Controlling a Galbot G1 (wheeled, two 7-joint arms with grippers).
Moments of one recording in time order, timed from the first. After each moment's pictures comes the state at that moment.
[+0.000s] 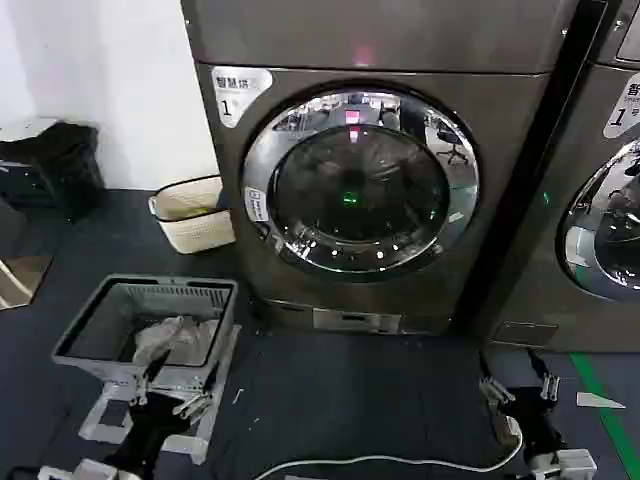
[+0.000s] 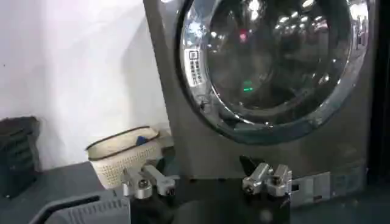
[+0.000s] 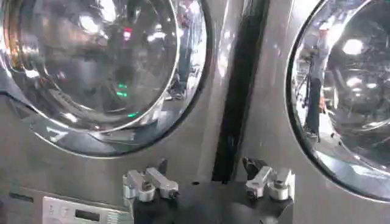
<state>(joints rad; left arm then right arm) 1.78 -1.47 -0.75 -2.42 0.00 0.25 0.28 -1.61 1.40 0.81 2.09 0.13 -0.01 -0.11</state>
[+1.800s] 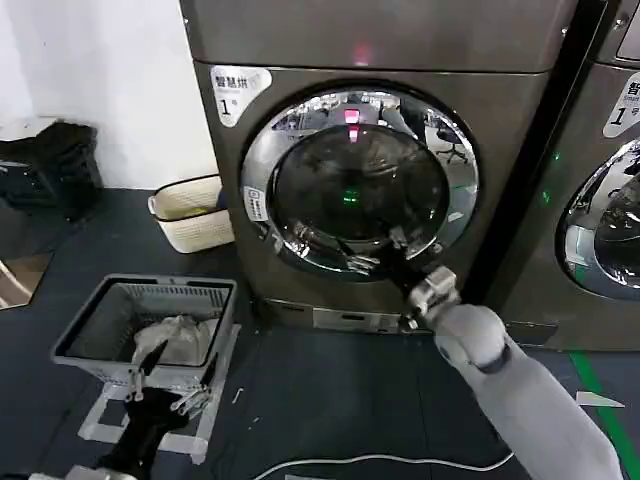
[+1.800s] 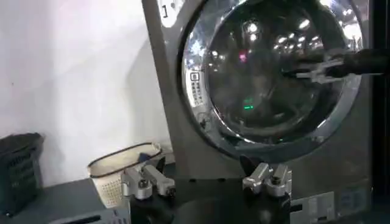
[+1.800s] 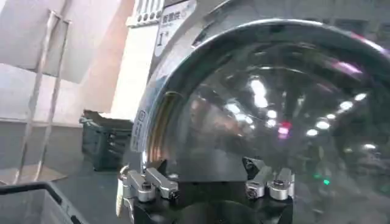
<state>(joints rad) 1.79 -1.51 -0.76 -2.45 0.01 0.20 0.29 -0.56 1.02 -0.05 1.70 0.46 -0.11 -0.11</state>
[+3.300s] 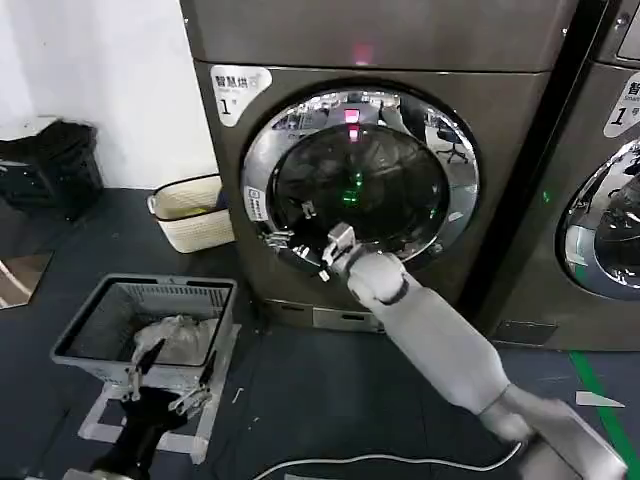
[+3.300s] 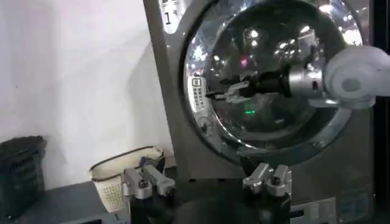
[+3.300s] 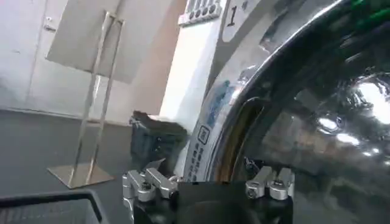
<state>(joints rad) 1.81 -1.53 -0.76 -2.48 0.01 0.19 0.29 -0.25 1.32 -0.27 1.29 0.43 -0.07 -0.20</state>
